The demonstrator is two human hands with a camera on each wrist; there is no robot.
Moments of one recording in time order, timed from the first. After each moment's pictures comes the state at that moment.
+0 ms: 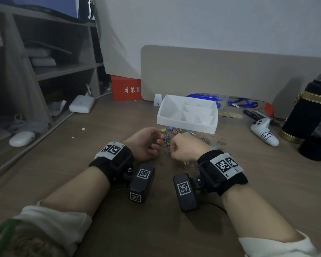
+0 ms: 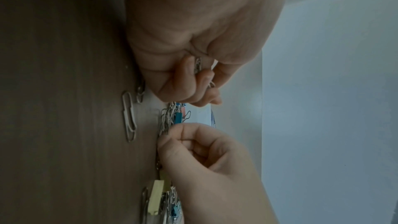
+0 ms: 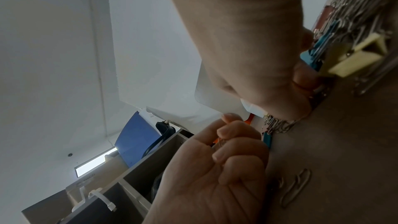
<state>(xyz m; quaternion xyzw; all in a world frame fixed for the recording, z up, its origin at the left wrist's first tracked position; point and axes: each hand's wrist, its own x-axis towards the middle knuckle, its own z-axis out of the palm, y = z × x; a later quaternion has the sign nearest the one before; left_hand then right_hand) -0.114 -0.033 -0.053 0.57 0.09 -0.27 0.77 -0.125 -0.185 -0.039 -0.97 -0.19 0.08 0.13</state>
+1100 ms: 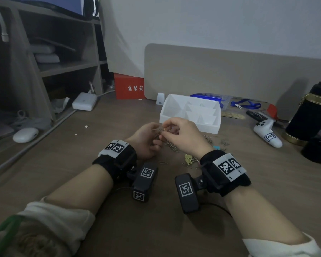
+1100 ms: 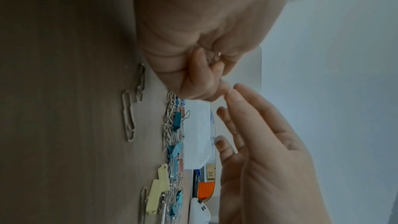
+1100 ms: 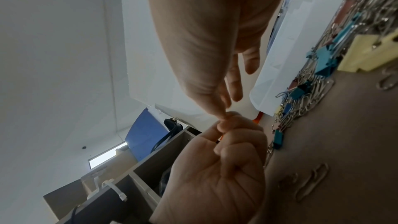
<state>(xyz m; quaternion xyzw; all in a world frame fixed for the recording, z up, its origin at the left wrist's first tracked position) -0.114 -0.031 -0.051 0.50 0.09 -0.26 0.82 -0.119 -0.174 -0.041 -0.88 -0.23 -0.11 0.39</state>
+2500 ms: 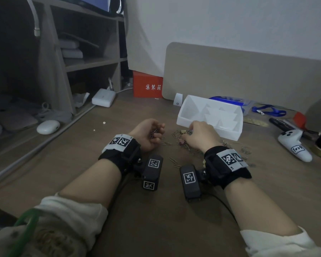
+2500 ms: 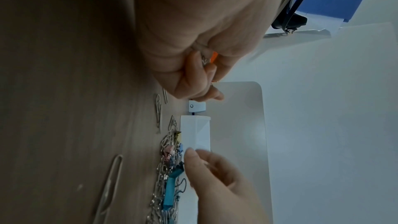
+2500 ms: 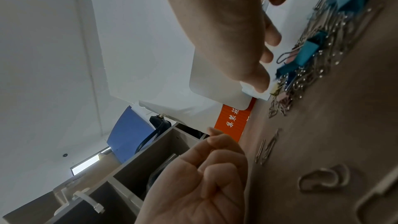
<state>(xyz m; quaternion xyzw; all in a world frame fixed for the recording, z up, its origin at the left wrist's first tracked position) -0.094 0.014 -0.056 0.47 0.15 -0.16 0.85 -0.073 -0.157 -0.051 -0.99 -0.08 -0.07 0.14</state>
